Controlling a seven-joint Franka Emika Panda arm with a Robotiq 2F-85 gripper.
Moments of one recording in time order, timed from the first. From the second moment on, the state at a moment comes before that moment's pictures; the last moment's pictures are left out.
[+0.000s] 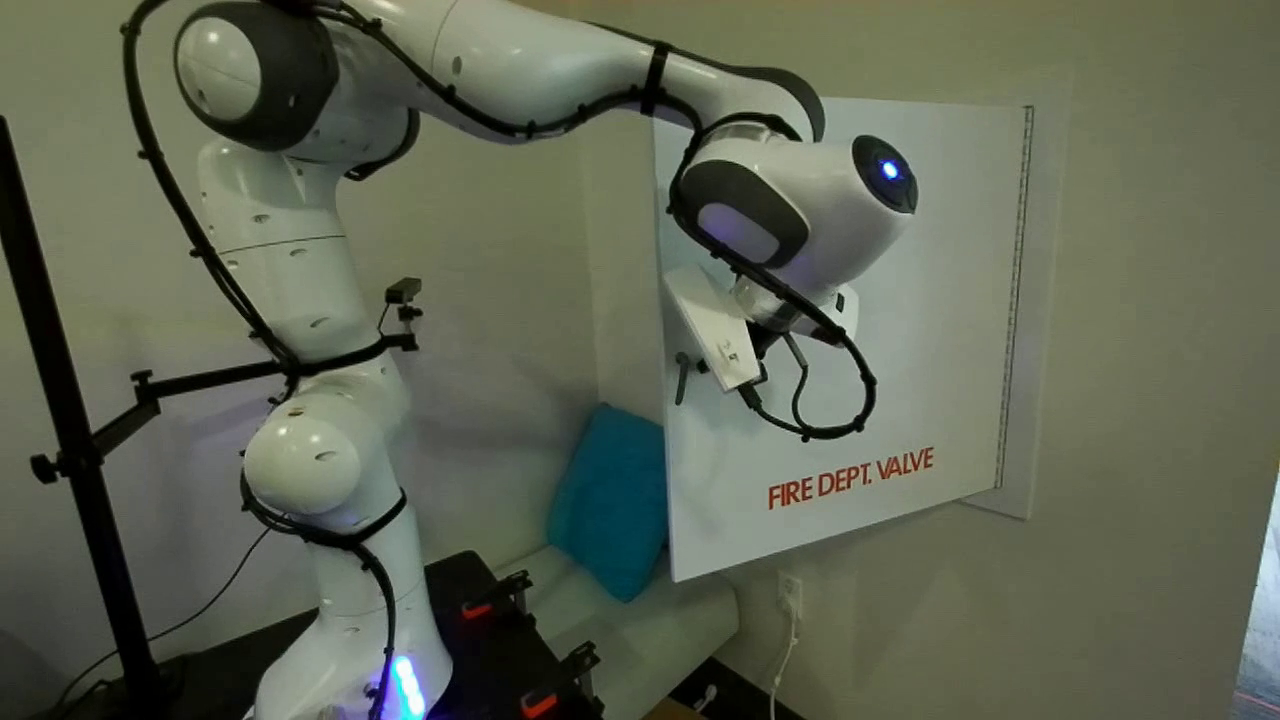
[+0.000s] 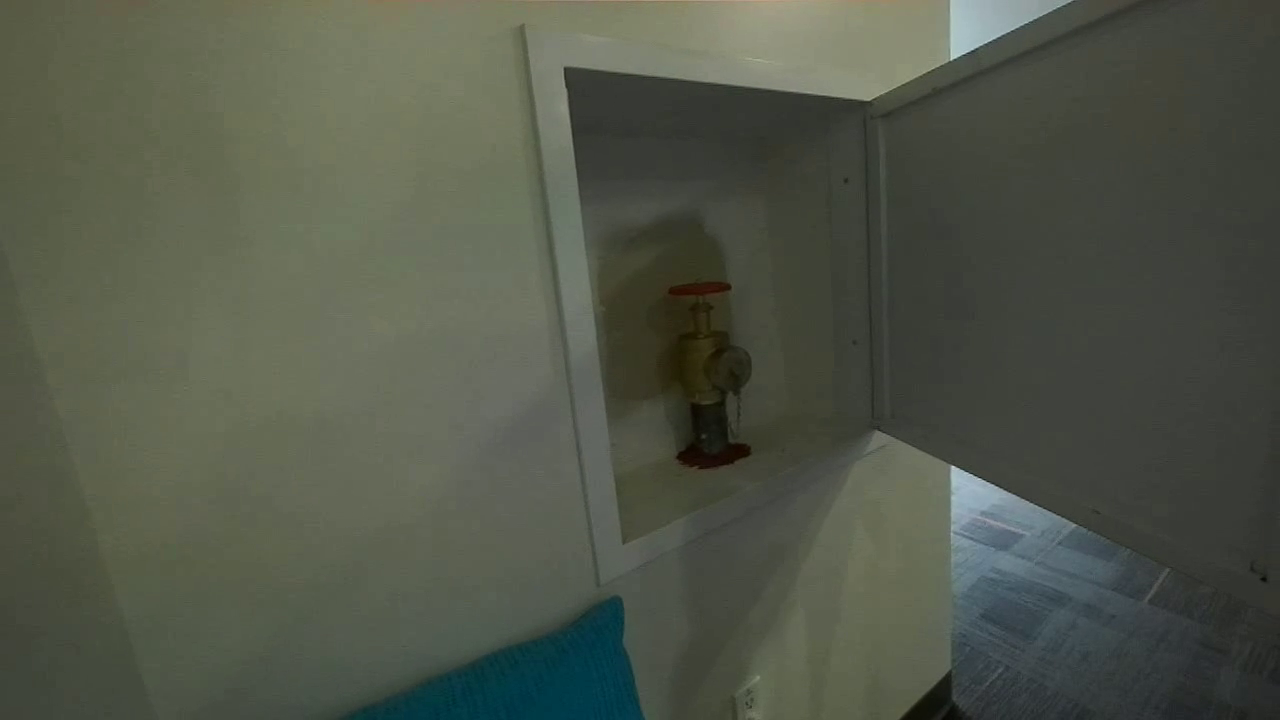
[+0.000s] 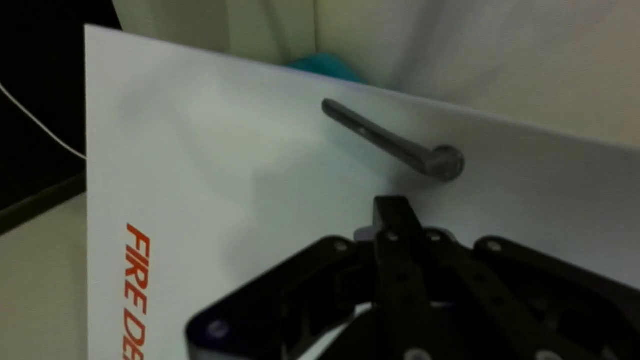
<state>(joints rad) -0.45 -0.13 -0.34 -2.17 0.74 1.51 -0.87</state>
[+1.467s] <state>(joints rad) -0.03 -0.06 -0.04 -2.11 1.00 2.30 -1.34</state>
